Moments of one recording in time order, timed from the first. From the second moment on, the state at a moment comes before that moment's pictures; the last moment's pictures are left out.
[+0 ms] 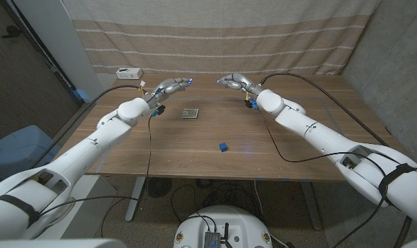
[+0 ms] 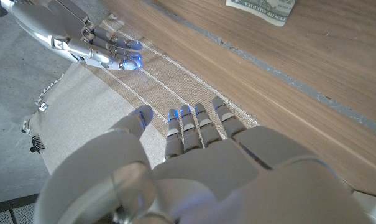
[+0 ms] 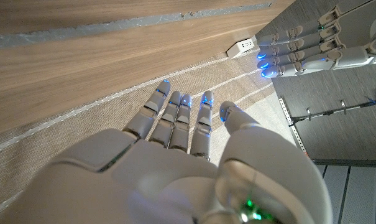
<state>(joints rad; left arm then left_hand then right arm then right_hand) 0.60 0.68 0.53 -1.32 -0.24 -0.20 -0.13 0.52 0.17 0.57 0.02 0.35 0.26 0.03 0.19 0.19 0.26 0.04 0.21 0.22 0.21 0.03 0.18 0.18 0.10 0.11 0.31 0.21 -0.41 -0.43 -0.75 -1.20 -0.04 0.12 -0.01 0.58 0.19 0.52 -0.02 0.20 0.57 0.00 0.19 0.18 0.46 0.07 0.20 0.20 0.34 -0.03 0.31 0.26 0.43 0.01 0.22 0.18</state>
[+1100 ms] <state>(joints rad) 0.57 0.62 0.51 -1.21 -0.33 -0.30 -0.19 0.50 0.17 0.57 0.03 0.33 0.22 0.03 0.18 0.19 0.26 0.04 0.21 0.22 0.21 0.03 0.18 0.18 0.10 0.09 0.31 0.20 -0.55 -0.48 -0.64 -1.32 0.12 0.08 -0.09 0.58 0.19 0.52 -0.02 0.20 0.58 0.01 0.19 0.18 0.47 0.08 0.21 0.20 0.35 -0.01 0.31 0.26 0.44 0.02 0.22 0.18</state>
